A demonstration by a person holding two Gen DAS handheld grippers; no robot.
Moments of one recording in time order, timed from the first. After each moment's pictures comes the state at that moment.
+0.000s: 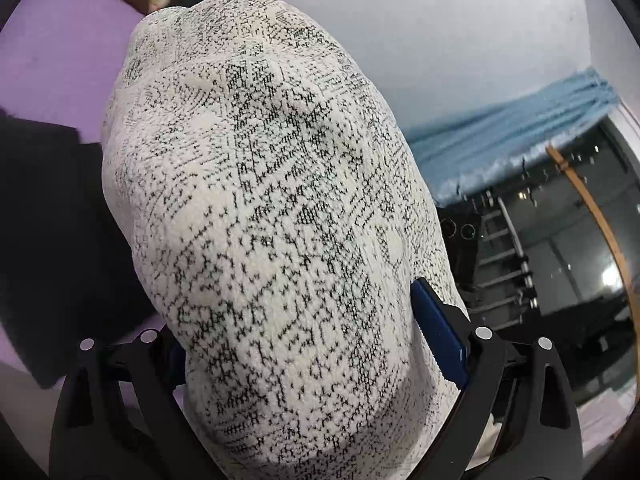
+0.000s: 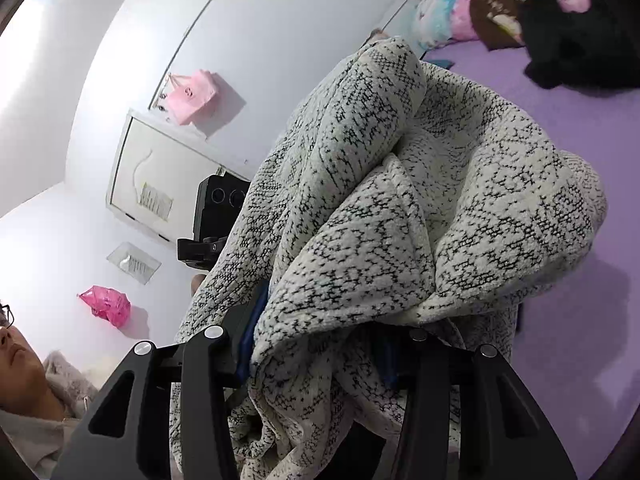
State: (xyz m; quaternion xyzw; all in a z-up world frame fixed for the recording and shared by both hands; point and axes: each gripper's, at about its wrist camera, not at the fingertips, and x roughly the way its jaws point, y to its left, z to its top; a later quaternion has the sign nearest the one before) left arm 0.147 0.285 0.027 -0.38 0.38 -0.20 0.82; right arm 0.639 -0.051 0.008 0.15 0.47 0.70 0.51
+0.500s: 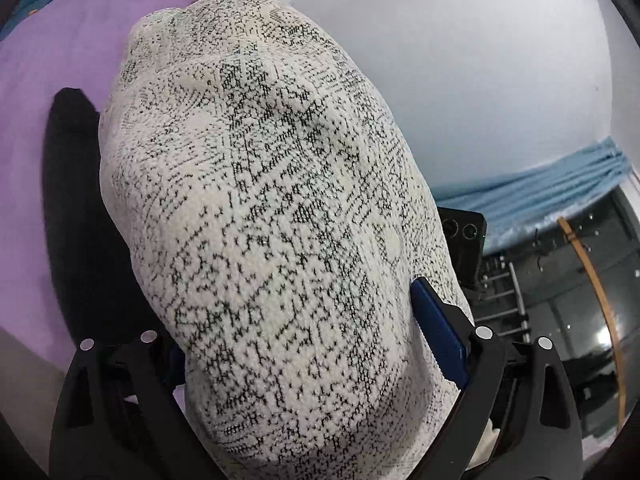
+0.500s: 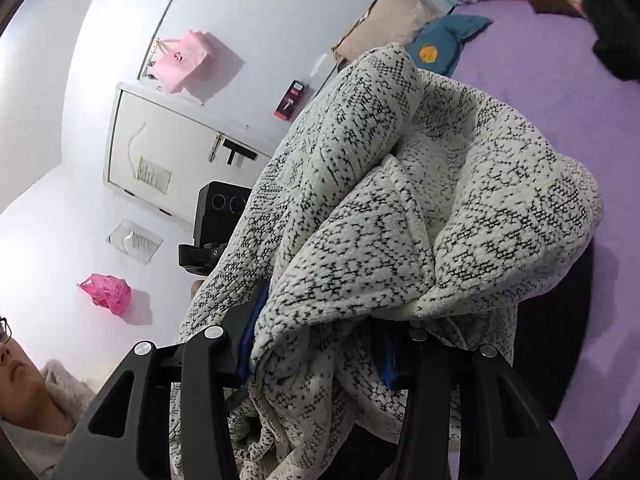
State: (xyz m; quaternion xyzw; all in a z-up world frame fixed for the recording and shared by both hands) left arm 0.099 0.439 -0.004 -0.44 0.35 -0.13 0.82; right arm 0.648 0.139 -0.040 0.10 0.50 0.73 0.45
